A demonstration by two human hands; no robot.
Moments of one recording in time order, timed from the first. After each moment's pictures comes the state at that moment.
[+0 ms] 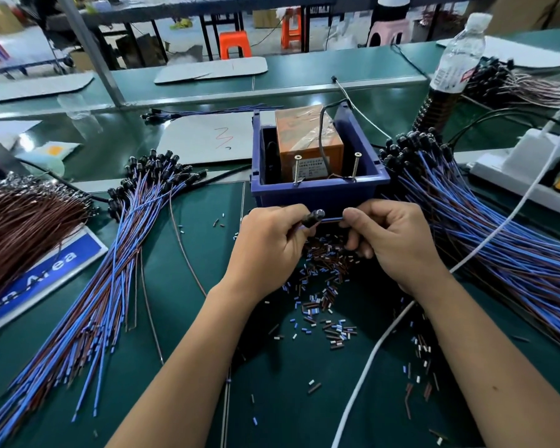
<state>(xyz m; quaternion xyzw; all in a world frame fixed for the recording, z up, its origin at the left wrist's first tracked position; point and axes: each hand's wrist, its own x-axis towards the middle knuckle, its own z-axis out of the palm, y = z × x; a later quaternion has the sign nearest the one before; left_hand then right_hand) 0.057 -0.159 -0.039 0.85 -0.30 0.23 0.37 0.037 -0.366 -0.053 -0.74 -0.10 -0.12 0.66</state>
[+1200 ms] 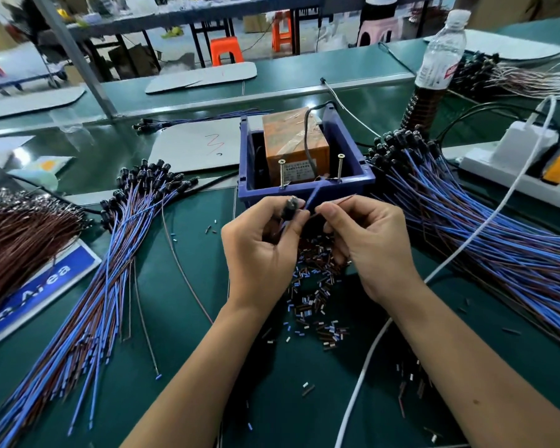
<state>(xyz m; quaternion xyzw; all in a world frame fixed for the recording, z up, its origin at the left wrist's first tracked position) 0.042 -0.177 -0.050 0.73 -0.20 0.31 0.58 0.028 -0.333 -0.051 -0.62 -0.06 -0.15 0.77</state>
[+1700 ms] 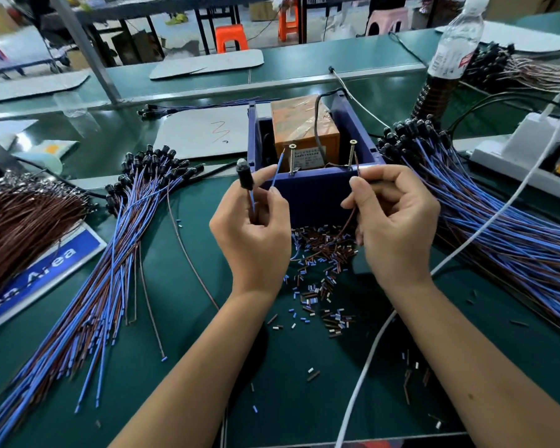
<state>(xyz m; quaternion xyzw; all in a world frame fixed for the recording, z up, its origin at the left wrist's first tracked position) 0.042 -0.180 -0.045 0.69 -0.07 0.39 0.61 0.024 -0.336 -0.047 -0.69 -0.03 -0.35 0.64</state>
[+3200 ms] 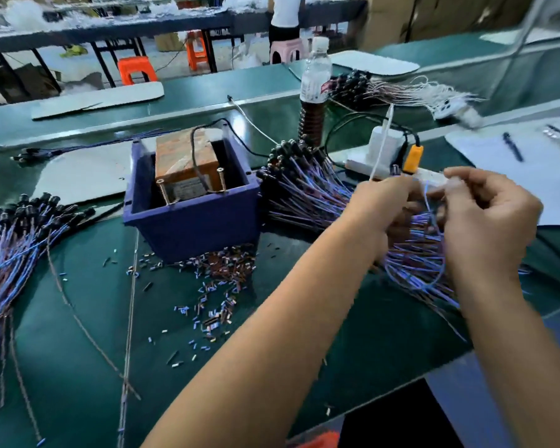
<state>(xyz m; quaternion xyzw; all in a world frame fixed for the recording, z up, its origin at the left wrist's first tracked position) 0.008 -0.426 0.029 0.61 -0.08 -0.40 0.68 -0.065 -0.511 -0.007 -0.68 0.28 -0.48 0.48</state>
